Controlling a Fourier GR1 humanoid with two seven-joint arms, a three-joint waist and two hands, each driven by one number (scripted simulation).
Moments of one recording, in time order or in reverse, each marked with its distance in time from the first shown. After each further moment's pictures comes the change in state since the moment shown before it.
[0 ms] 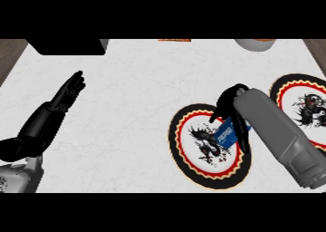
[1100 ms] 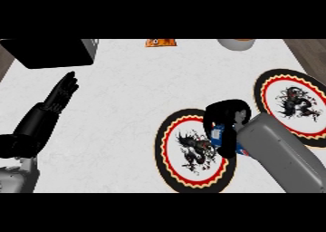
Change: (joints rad) left arm 0.020 -0.023 0.056 -0.013 -0.017 -0.003 0.068; right arm 0.254 -0.095 0.064 -0.732 0.291 -0.275 -0.094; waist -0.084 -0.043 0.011
